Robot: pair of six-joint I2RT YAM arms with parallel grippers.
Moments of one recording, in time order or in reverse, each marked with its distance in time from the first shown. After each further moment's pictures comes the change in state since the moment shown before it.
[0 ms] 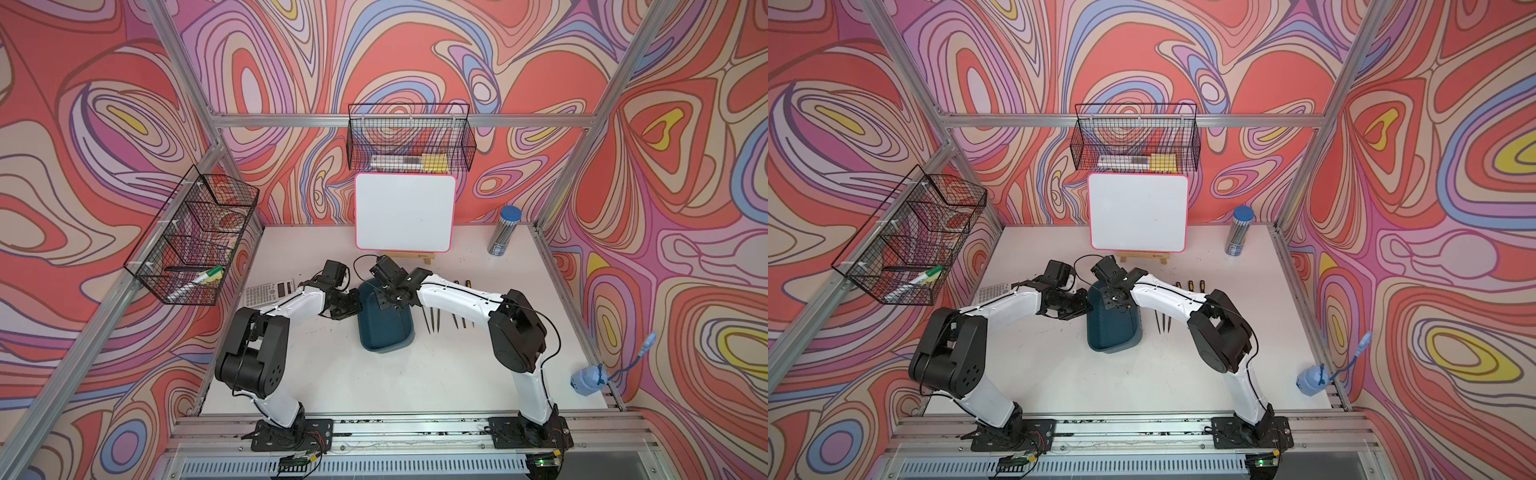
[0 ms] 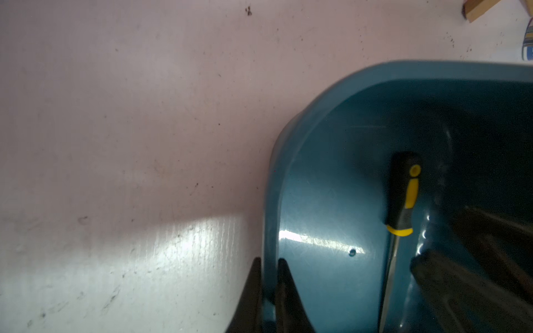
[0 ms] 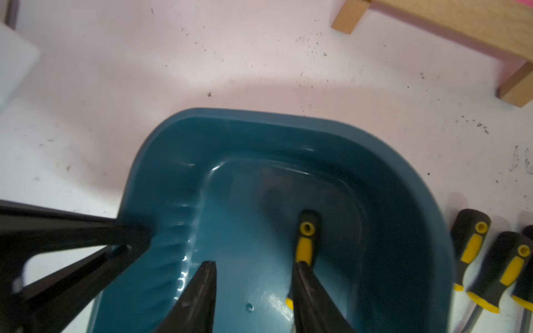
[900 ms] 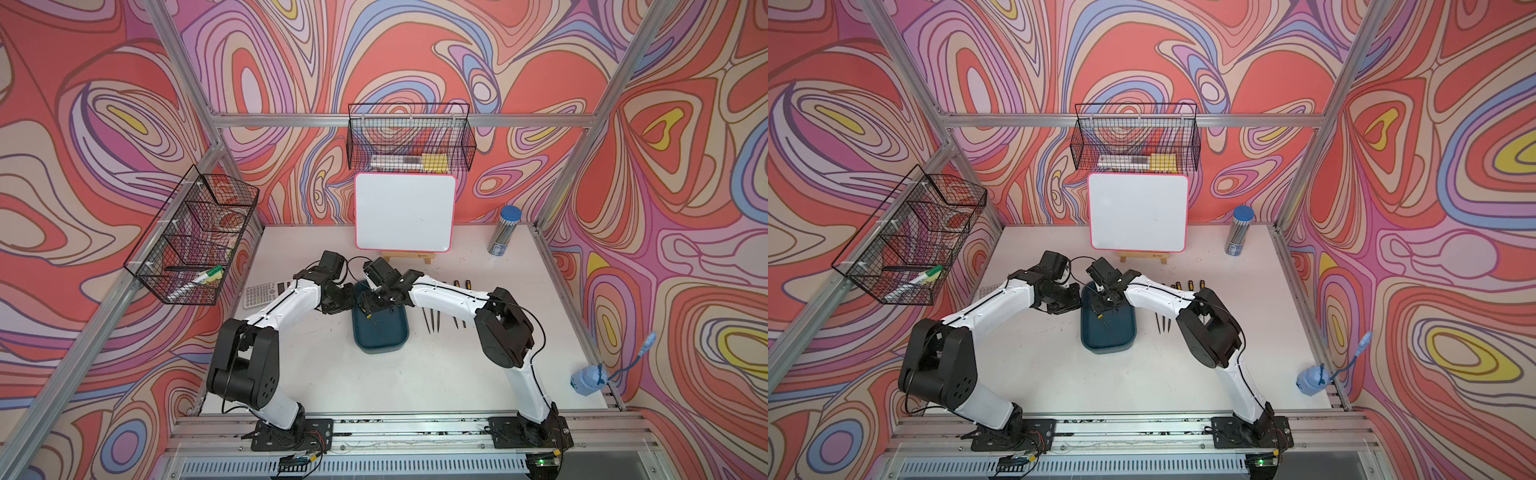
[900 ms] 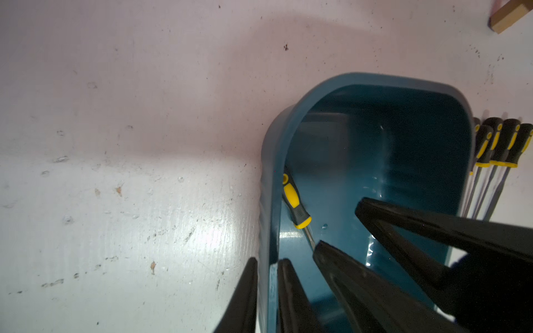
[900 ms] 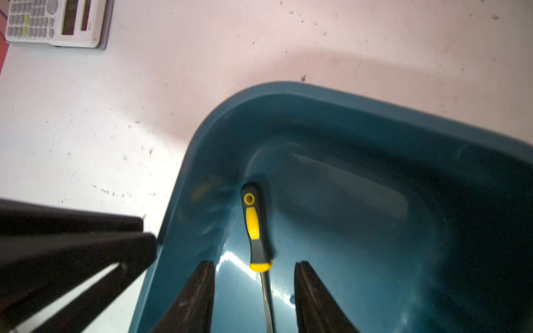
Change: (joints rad) left arm -0.003 -0.081 0.118 -0.247 -0.162 0.039; right arm 0.005 0.098 0.059 0.101 -0.271 0.000
